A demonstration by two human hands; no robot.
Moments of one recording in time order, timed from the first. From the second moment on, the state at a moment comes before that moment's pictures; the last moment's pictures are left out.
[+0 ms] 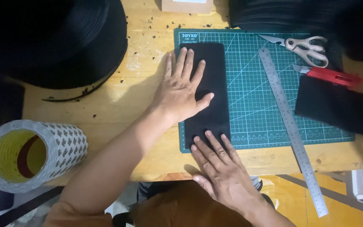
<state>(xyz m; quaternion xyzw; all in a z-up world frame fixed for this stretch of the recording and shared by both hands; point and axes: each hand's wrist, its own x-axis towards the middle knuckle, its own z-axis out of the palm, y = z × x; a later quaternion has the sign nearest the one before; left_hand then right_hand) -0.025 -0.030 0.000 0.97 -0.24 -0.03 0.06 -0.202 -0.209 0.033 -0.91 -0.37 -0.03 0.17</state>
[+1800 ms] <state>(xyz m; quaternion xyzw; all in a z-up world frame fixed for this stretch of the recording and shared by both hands) -0.024 -0.032 0.000 0.97 -0.25 -0.02 0.05 -0.191 -0.226 0.042 -0.98 -0.08 -0.07 0.18</state>
